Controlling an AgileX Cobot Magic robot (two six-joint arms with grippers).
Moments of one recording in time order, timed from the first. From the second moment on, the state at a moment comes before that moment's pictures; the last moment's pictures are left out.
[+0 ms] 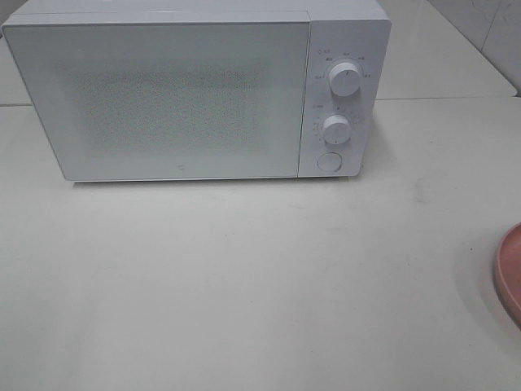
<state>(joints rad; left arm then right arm) 0.01 -0.01 -0.52 -0.22 1.09 0.18 0.14 0.00 -0.50 -0.07 1.01 0.12</state>
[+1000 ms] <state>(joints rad) 0.01 -0.01 -0.52 -0.22 1.09 0.18 0.14 0.07 -0.52 -0.07 0.95 0.12</state>
